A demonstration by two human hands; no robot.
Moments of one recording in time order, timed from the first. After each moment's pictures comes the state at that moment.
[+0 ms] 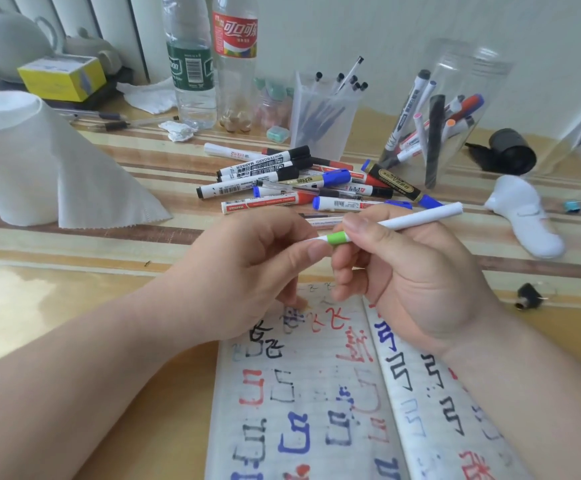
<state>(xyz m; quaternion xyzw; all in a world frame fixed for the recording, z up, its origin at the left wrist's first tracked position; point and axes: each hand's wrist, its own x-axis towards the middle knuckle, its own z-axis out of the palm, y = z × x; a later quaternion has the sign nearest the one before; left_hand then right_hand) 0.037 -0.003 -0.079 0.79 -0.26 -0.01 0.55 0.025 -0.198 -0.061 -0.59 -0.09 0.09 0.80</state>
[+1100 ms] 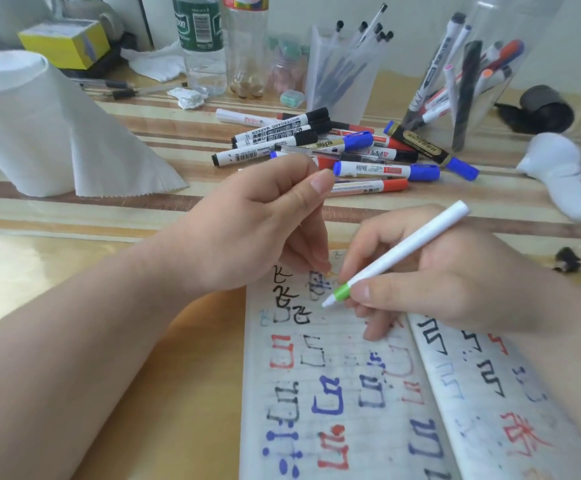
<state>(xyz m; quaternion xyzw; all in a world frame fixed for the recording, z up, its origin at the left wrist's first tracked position) 0.039 0.003 -0.070 0.75 -0.19 -0.12 0.62 0.006 -0.208 -0.055 -0.80 -0.17 0.20 0.55</state>
